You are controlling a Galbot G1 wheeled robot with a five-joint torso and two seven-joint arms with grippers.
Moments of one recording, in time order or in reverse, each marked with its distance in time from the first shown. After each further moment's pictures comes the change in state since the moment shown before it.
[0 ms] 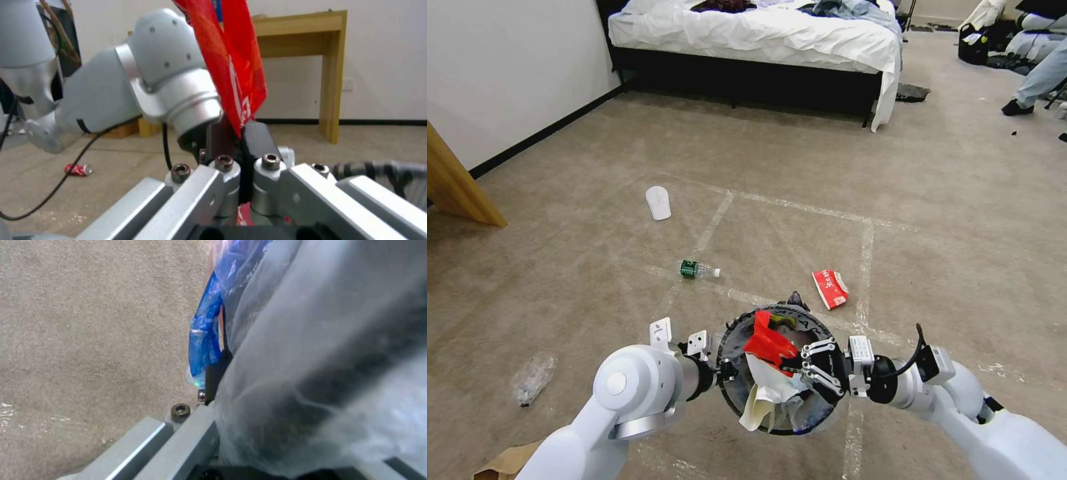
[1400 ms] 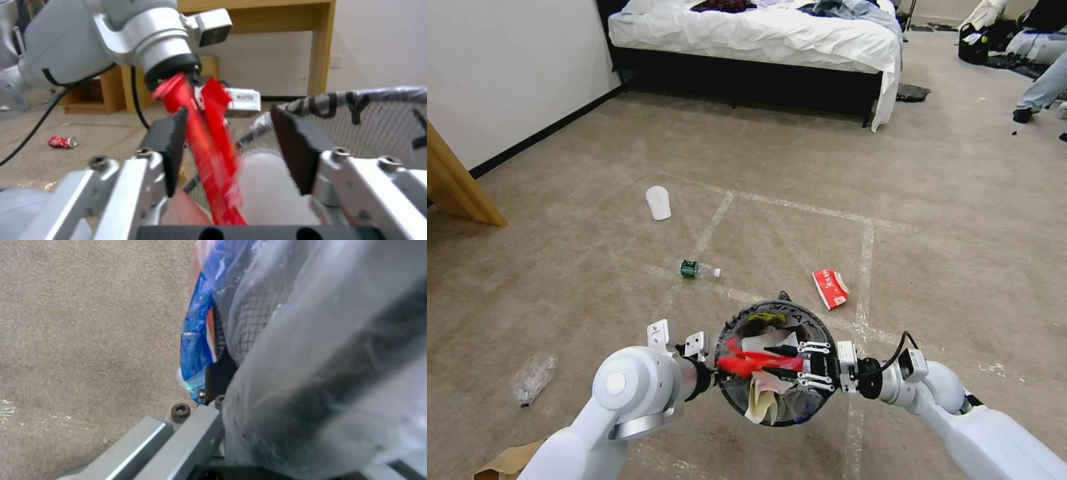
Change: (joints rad) left arm 0.020 -0.009 -0.017 0.020 0.020 0.000 0.017; right arm 0.060 0.045 -0.024 -0.166 -0.077 0.041 -0.054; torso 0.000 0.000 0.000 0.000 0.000
